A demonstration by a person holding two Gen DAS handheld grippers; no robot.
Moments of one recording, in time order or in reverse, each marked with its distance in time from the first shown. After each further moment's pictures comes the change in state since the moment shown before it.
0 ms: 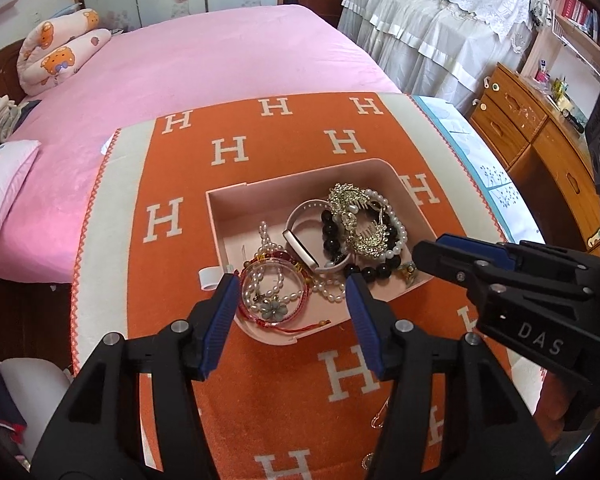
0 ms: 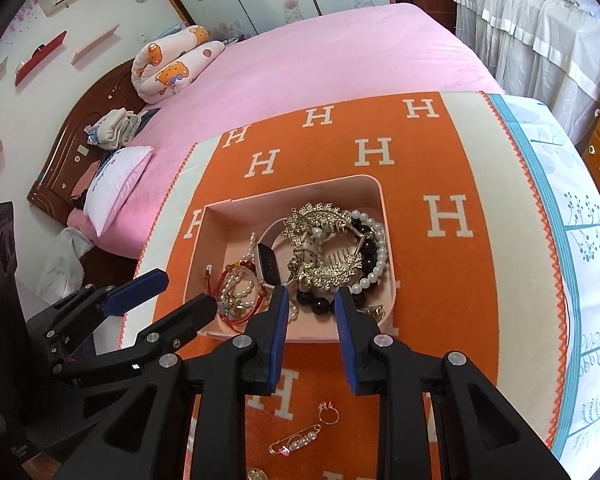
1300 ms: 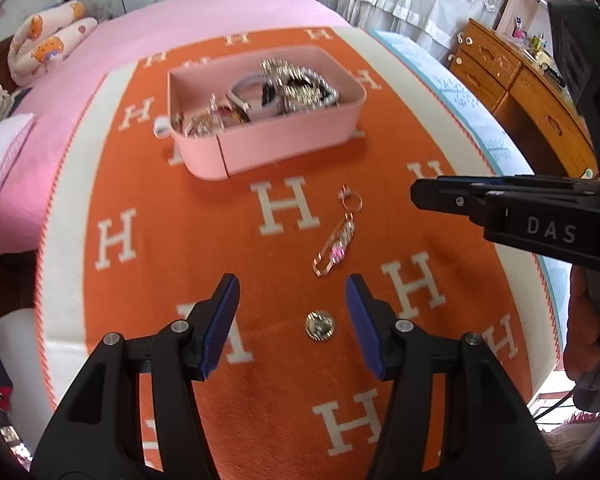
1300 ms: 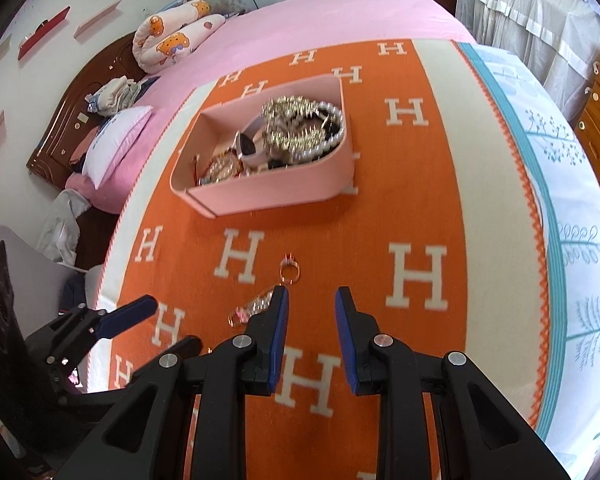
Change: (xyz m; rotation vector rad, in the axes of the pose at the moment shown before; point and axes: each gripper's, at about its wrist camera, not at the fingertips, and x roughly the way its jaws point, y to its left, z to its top) left arm -0.027 -0.055 -0.142 0.058 0.087 -0.027; right arm -0.039 -0.033 -0.110 -0.033 0.098 -0.018
